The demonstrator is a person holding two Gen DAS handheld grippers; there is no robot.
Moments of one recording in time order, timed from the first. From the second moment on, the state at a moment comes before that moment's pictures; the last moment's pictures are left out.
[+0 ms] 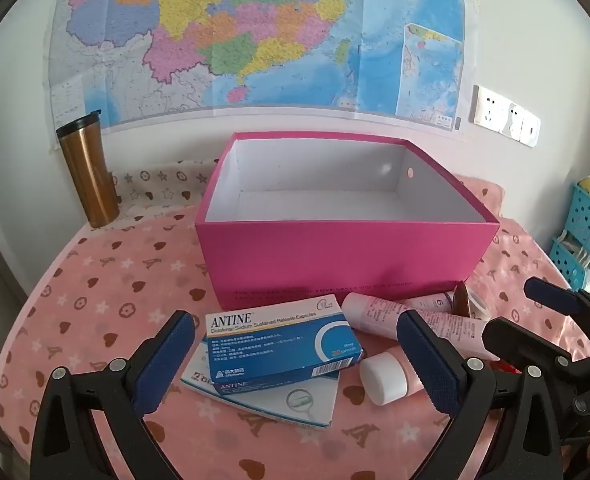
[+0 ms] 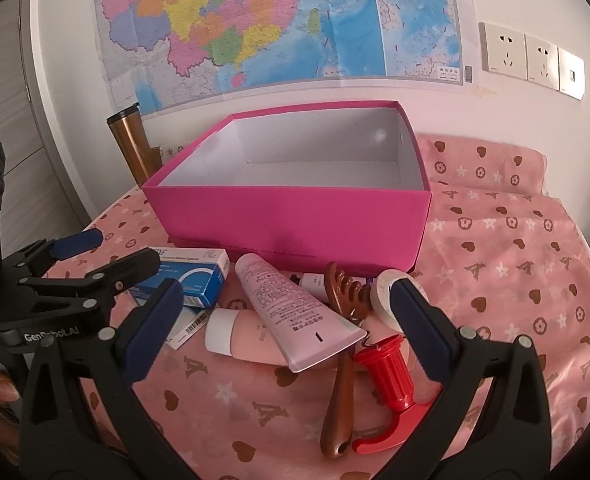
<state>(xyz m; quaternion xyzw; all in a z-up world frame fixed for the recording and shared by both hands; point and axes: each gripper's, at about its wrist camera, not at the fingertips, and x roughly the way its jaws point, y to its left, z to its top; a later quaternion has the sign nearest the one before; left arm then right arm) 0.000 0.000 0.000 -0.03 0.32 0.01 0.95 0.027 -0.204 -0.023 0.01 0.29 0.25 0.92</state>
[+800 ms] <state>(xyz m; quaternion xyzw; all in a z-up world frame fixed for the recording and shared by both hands) 0.001 0.000 -0.001 -0.03 0.32 0.01 0.95 0.026 -0.201 -0.027 0.01 0.29 0.26 0.92</state>
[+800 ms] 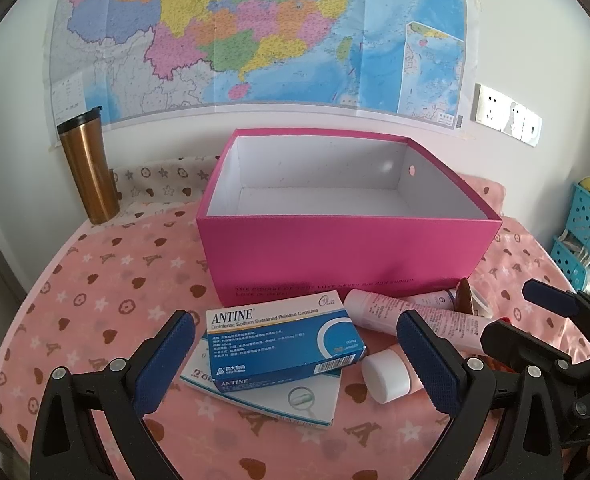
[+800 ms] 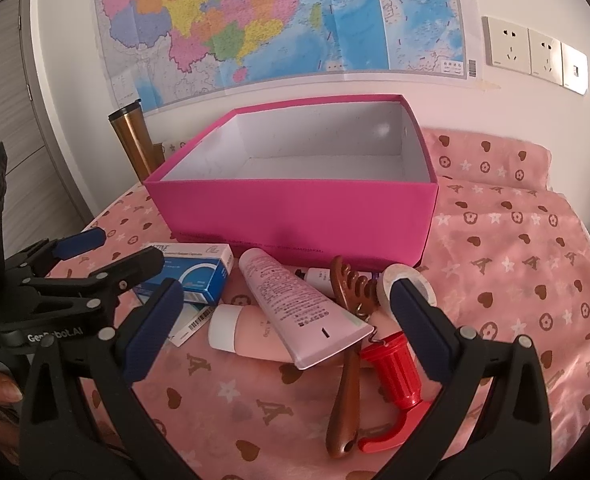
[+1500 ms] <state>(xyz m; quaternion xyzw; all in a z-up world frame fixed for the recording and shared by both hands) 0.005 0.012 -0.014 -0.01 0.39 0.02 0.92 0.033 -0.200 -0.032 0.02 0.31 0.27 0.91</state>
